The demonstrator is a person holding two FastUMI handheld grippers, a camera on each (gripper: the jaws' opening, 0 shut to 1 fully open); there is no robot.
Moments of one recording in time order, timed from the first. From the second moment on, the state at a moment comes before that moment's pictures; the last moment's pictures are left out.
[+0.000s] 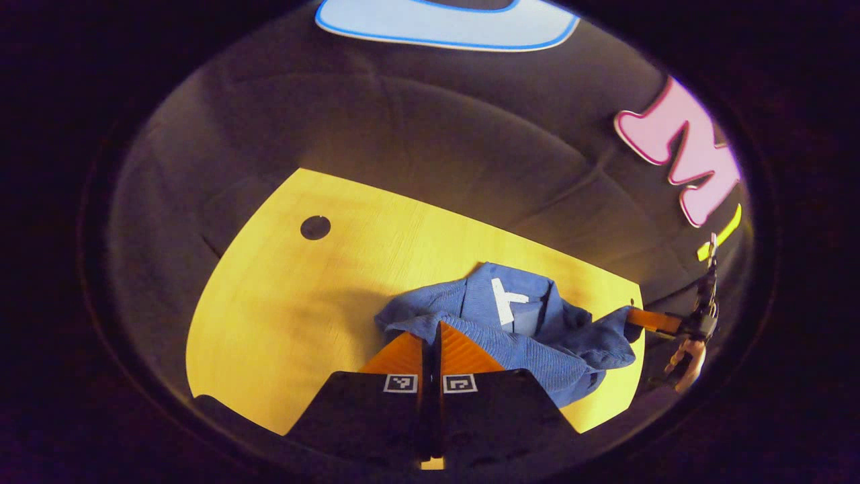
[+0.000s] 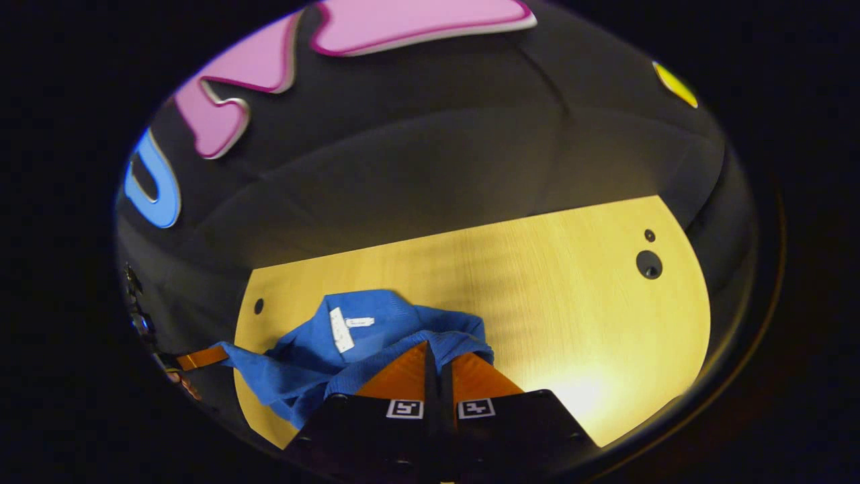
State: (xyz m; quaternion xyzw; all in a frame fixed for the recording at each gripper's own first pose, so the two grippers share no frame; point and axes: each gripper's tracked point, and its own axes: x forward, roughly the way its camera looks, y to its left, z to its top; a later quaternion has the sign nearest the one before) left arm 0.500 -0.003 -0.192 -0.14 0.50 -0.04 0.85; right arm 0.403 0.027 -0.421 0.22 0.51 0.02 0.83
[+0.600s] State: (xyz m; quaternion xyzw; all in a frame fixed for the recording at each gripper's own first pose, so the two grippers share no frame) left arm 0.561 -0.006 -0.236 -0.05 0.47 0.01 0.88; right arm 0.451 0.049 -0.460 0.25 0.47 0.06 0.85
